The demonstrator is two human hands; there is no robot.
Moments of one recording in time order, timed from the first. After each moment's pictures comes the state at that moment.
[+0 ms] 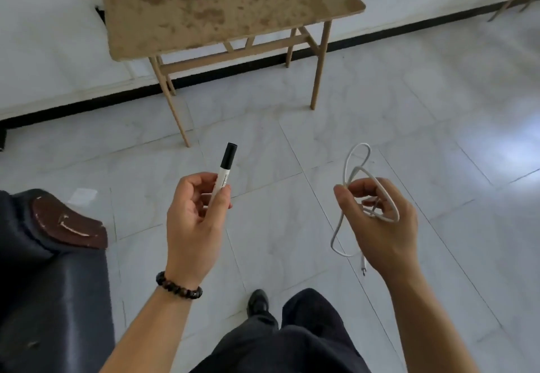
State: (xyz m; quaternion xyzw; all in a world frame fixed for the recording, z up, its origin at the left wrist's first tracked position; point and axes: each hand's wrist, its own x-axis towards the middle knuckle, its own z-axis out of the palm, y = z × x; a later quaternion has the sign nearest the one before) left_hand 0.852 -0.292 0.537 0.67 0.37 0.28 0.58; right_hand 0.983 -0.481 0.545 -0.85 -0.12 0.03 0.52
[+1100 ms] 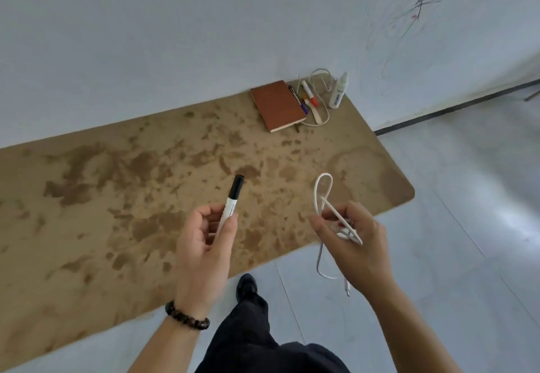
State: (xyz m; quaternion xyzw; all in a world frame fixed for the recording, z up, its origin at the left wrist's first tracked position) left_hand 1.629 0.179 0.500 0.64 0.38 0.25 0.61; right_hand 1.759 0.013 0.508 -0.85 -0.16 0.09 0.49
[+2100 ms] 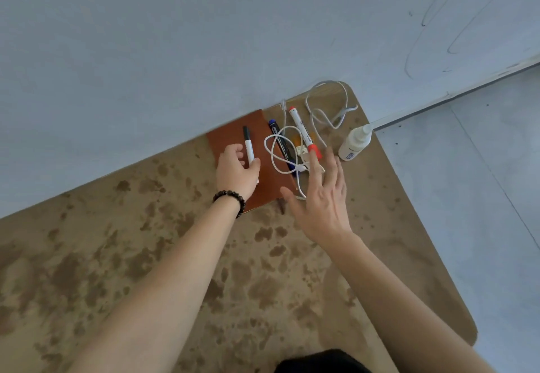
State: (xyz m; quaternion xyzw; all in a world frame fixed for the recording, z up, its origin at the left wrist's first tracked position) left_hand 2.134 0.375 0.304 0.77 0.50 0.03 0.39; right_hand 2.176 0.201 0.305 -0.92 -0.24 0.19 0.26
